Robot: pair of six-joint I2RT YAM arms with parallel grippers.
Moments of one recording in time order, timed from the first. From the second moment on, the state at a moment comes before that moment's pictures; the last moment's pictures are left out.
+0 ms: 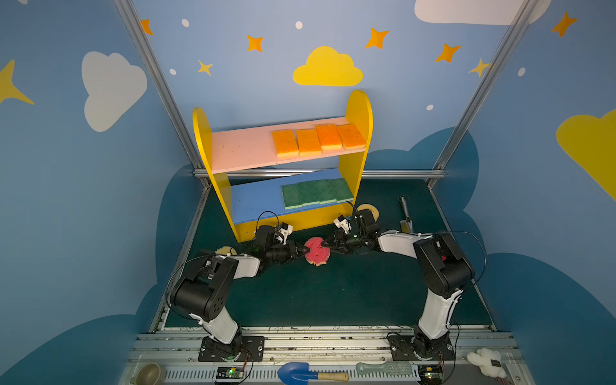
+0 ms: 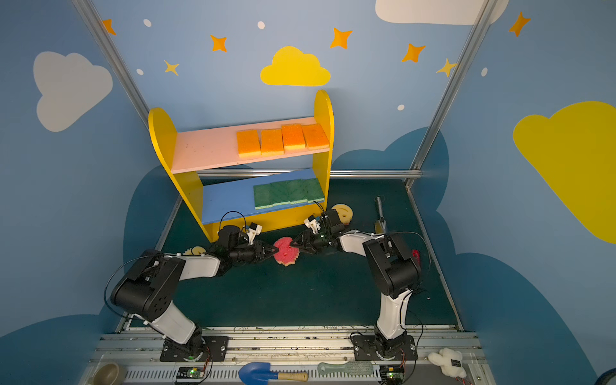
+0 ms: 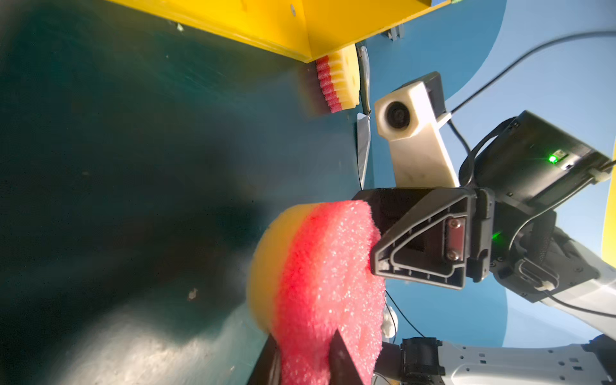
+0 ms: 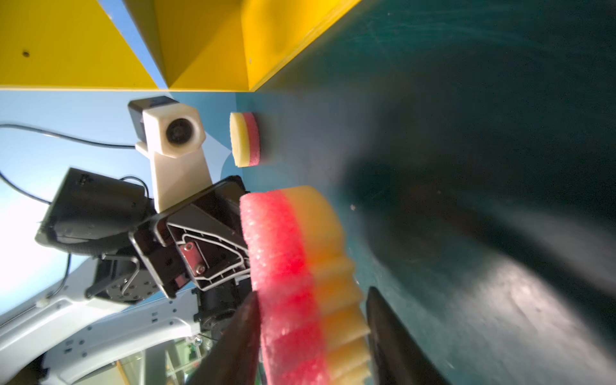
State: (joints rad) left arm -0.31 1.65 0.59 0.46 0.81 -0.84; right arm 0.50 1.88 1.02 0.05 -0.91 0.77
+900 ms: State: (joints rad) left arm -0.33 1.61 0.51 0.70 0.84 -0.96; right arm 0.50 1.87 0.96 0.21 -0.98 0.90
